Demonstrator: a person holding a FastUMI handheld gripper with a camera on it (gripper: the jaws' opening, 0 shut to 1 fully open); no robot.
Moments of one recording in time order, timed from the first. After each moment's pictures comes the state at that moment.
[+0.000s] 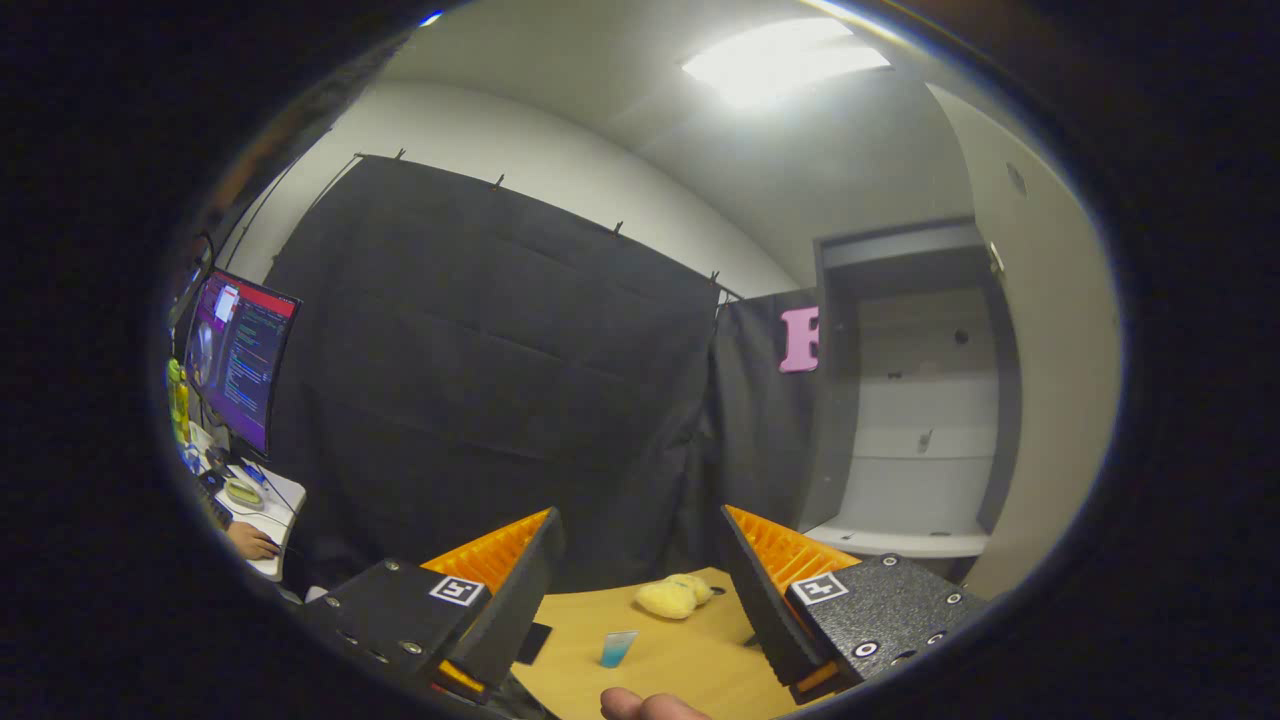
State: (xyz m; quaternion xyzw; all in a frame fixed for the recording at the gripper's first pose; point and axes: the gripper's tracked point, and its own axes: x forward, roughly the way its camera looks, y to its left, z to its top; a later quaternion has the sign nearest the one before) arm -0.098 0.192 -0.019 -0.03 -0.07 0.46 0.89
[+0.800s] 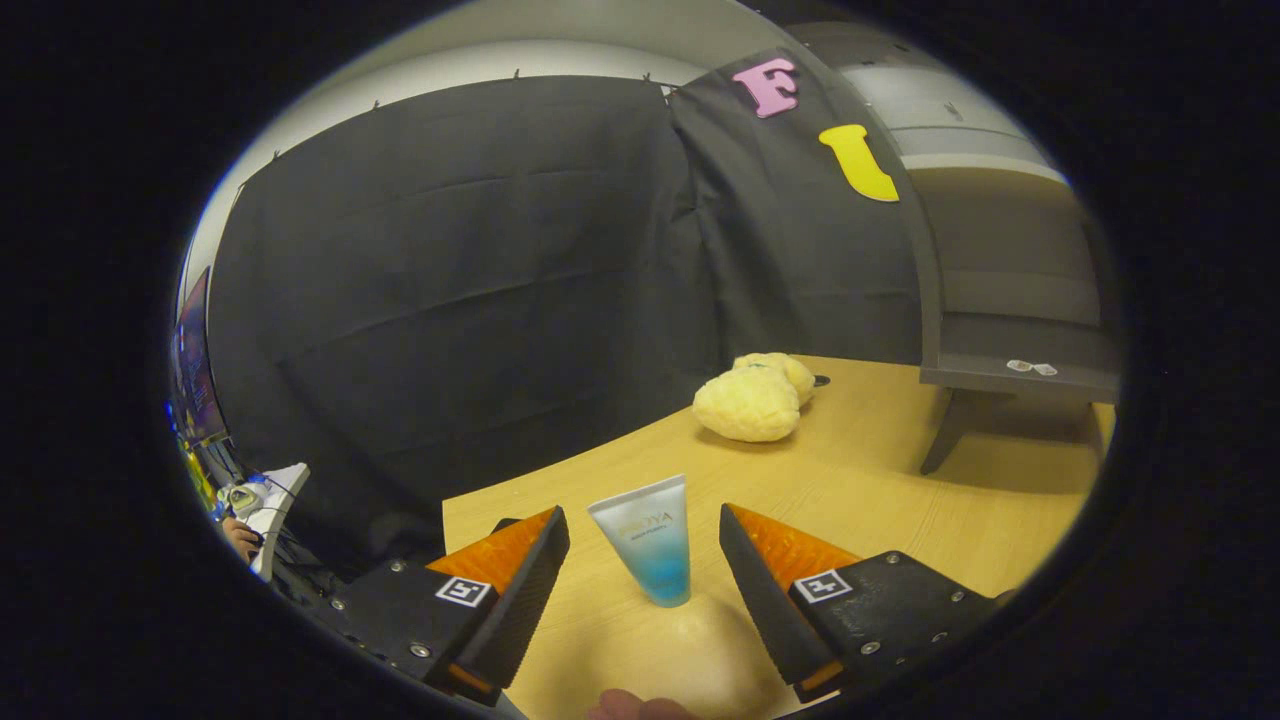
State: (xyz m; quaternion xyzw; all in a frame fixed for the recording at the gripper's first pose) arm 0.054 0.294 -0.311 0.01 0.20 0.46 0.86
